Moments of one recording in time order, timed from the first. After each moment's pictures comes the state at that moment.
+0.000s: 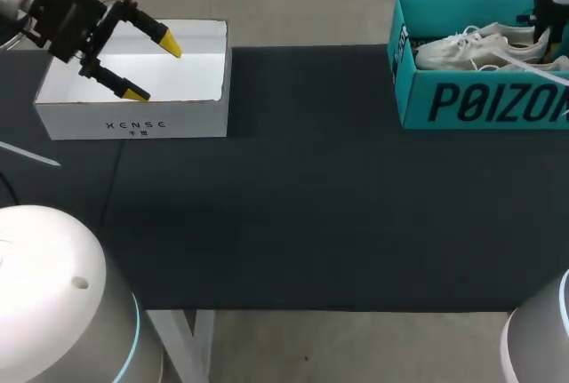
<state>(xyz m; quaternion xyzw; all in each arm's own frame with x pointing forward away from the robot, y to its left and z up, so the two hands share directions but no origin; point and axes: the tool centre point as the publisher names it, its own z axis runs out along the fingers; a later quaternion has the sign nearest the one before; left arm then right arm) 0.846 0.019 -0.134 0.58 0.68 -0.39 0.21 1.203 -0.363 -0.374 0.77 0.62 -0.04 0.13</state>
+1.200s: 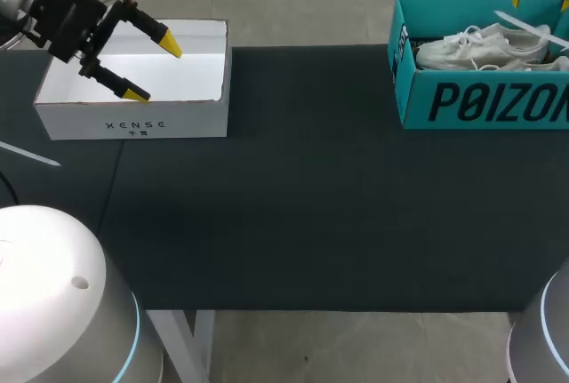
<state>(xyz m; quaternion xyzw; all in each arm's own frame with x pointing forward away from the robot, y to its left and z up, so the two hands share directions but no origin) 0.846 0.019 -0.134 0.58 0.68 -0.39 0.21 1.200 -0.299 -0.248 0.81 0.59 -0.01 0.04</state>
